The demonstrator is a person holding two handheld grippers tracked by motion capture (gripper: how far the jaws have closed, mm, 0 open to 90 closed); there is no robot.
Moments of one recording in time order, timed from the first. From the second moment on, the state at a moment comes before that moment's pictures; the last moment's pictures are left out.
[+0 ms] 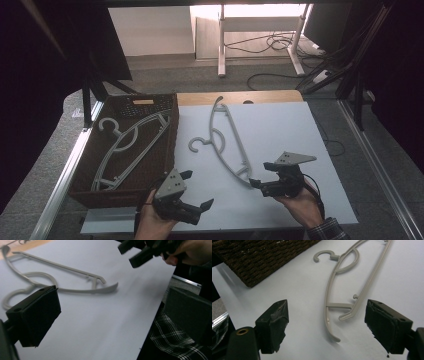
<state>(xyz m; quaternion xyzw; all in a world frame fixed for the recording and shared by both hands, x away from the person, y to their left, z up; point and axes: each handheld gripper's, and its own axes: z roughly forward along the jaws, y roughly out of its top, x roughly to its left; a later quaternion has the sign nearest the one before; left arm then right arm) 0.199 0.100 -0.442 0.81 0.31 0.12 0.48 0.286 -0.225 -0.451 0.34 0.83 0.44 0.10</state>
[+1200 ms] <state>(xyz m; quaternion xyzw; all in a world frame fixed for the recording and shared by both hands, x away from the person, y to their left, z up) 0.179 0.082 -0.483 0.84 0.26 0.15 0.45 0.331 -0.181 -0.454 0.35 0.88 0.32 0.10</state>
